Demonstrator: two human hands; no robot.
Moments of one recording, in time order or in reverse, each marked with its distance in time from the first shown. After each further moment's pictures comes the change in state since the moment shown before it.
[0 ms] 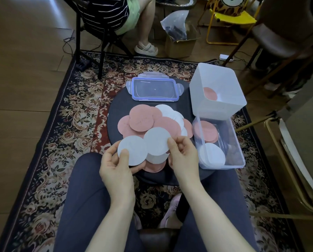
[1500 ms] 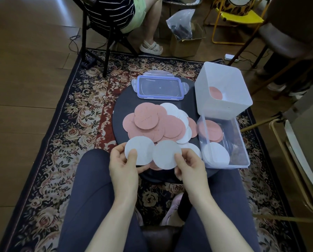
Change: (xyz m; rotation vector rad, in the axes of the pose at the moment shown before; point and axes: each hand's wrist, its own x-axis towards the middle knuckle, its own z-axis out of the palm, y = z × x) left_hand 0.002 -0.005 -0.009 0.102 -0.125 -0.025; right_hand -0.025 0.007 -0.023 -0.162 -0.110 0.093
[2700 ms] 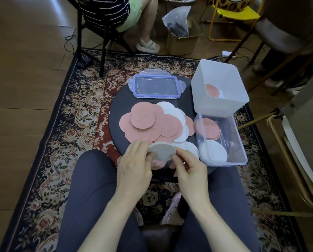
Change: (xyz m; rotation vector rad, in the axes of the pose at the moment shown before) left_hand 0.008 -0.008 0.003 0.973 -0.321 0.748; right_hand -0.011 0.004 -0.002 -0.112 0.056 -0.356
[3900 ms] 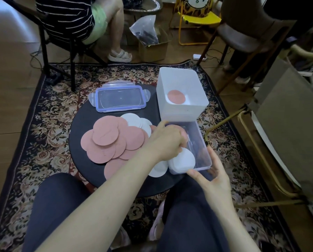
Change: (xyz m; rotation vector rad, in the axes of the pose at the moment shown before) left_hand 0.112 0.108 0.090 0.345 -0.635 0.599; right_hand 0.011 0.048 -0.119 0.074 0.206 0.169
